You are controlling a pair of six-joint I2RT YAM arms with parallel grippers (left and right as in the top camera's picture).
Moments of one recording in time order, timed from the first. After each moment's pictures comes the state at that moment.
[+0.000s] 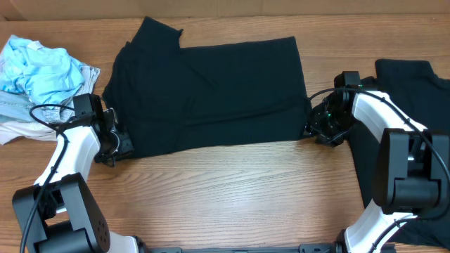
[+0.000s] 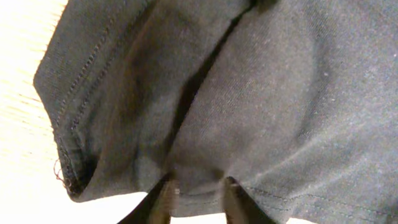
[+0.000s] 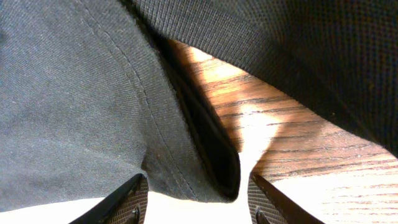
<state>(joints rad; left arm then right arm) 0.27 1.66 0.95 -0.70 0.08 -0.12 -0.04 1.93 1.20 -0.88 -0.32 0.36</state>
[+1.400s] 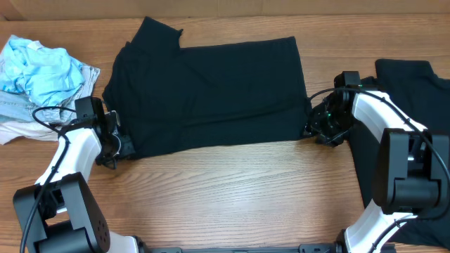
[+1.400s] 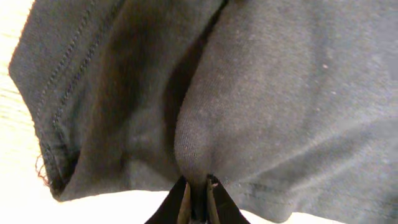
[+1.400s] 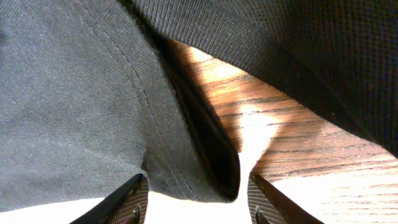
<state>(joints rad) 0.27 1.66 0.93 -0.69 0.10 -0.09 -0.04 1.93 1.20 -0.88 -0.32 0.36</state>
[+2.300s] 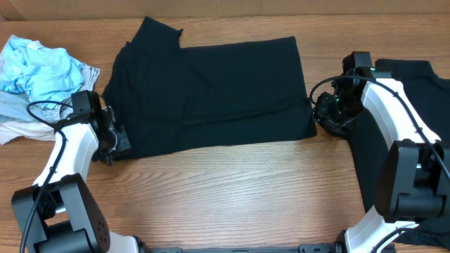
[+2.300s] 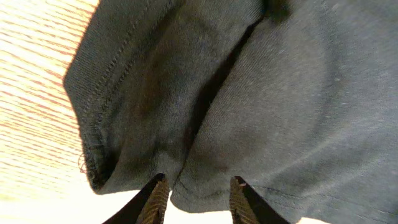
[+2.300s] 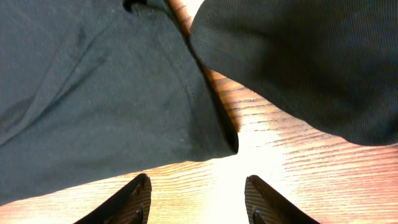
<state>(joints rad) 0.27 1.66 0.97 -0.72 0.03 -0.11 -0.04 1.86 1.38 -1.05 -0.25 0.33</state>
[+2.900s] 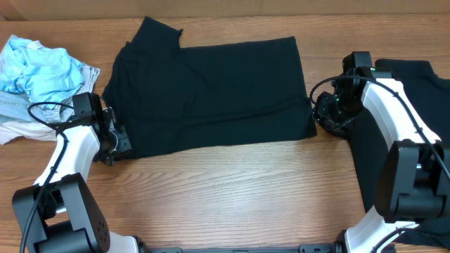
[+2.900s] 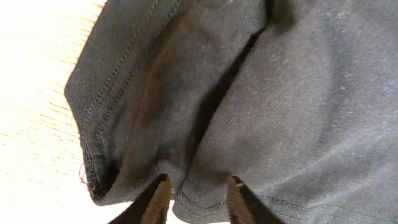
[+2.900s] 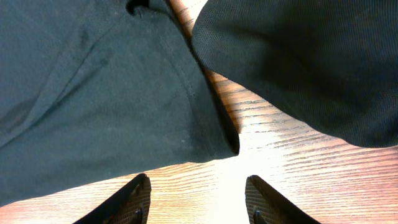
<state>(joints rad) 0.27 1.66 0.95 -0.68 0.03 -0.10 -0.04 1.86 1.38 -1.04 -0.25 0.33</state>
